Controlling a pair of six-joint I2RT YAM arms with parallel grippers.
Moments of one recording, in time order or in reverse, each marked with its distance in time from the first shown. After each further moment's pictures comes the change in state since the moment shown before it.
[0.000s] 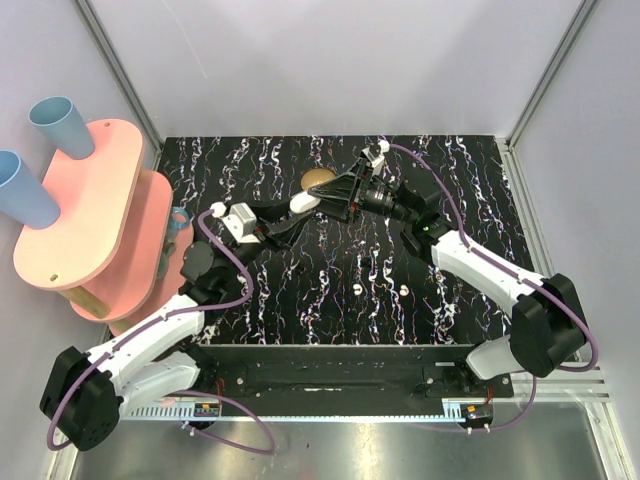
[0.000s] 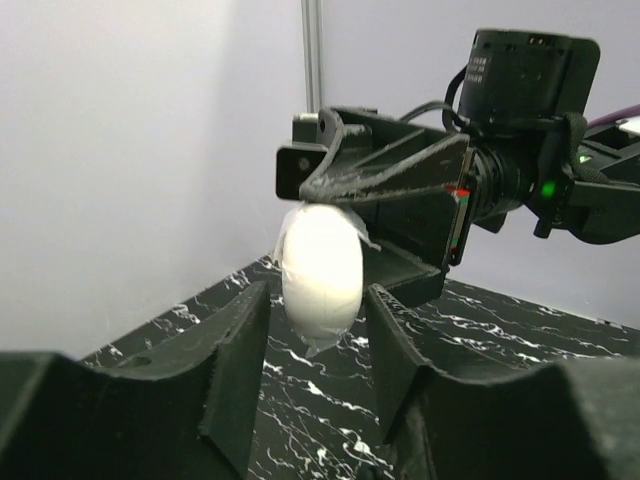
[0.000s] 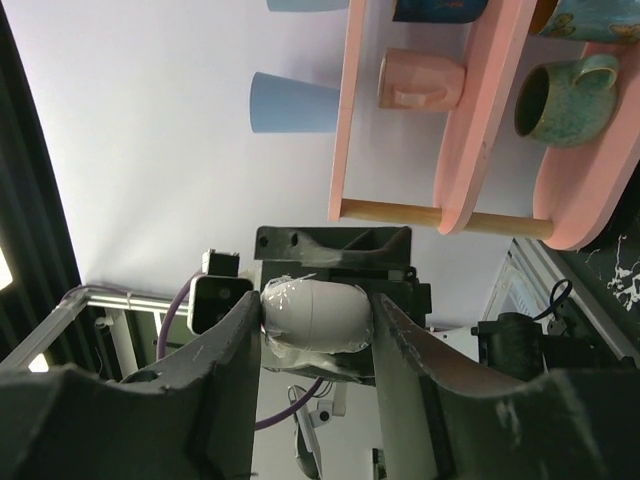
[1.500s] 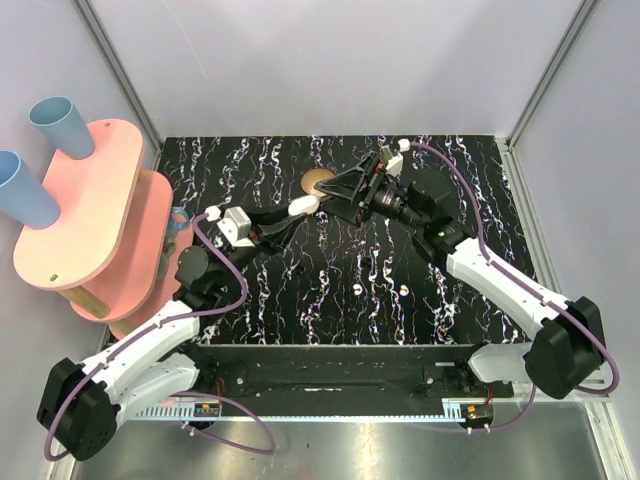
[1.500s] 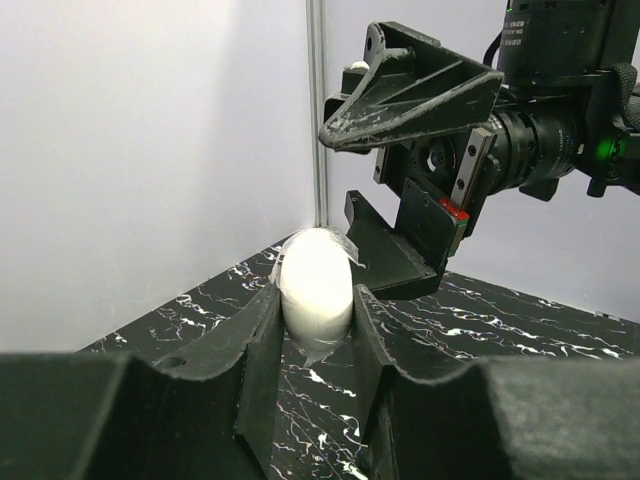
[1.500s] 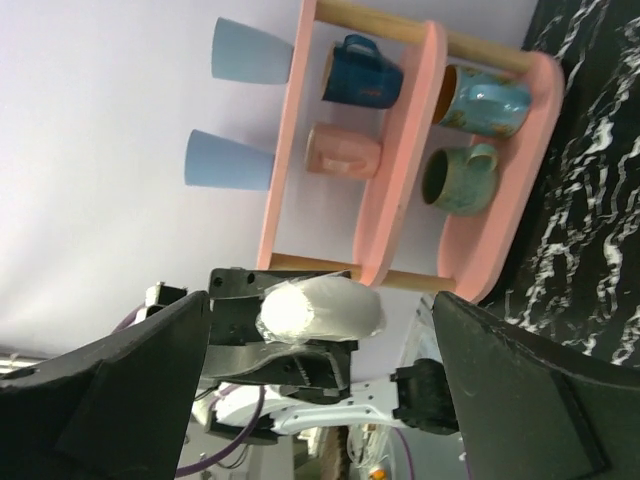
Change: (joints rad) left arm 0.016 -0.068 -0.028 -0.068 0.011 -0.012; right arm 0.006 -0.138 0.002 -0.264 0.204 -0.275
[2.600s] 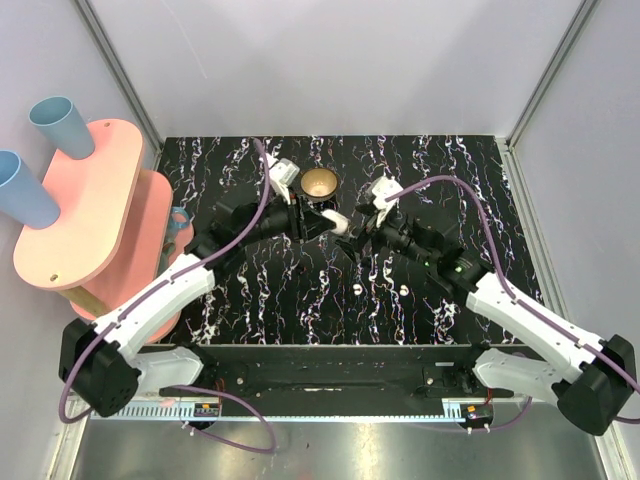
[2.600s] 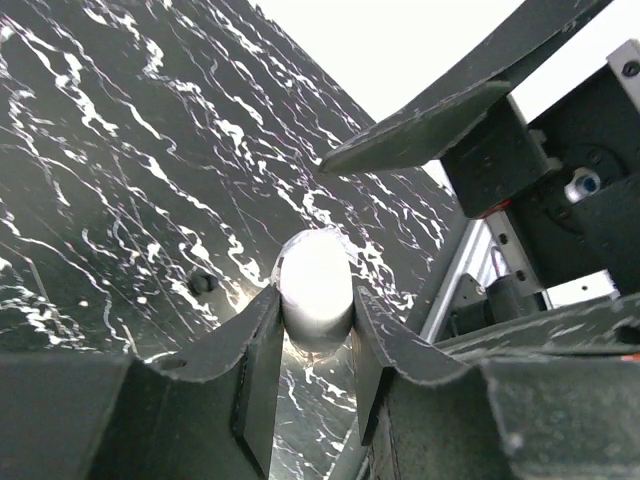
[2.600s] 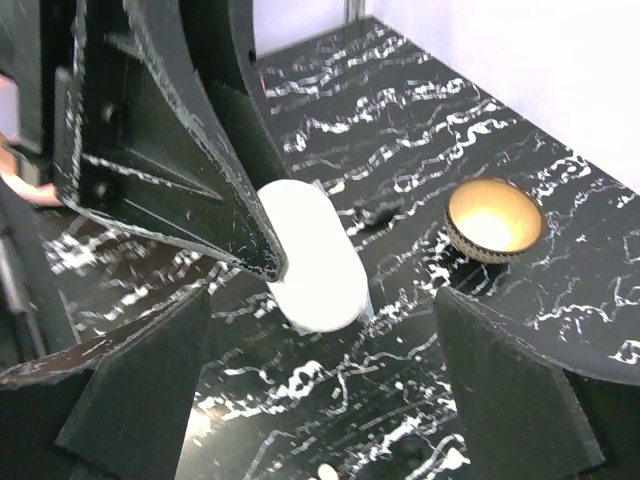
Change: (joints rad) left arm 0.000 0.310 0.456 -0.782 0.185 -0.356; right arm 0.135 -0.225 -0.166 -0.209 0.238 -1.399
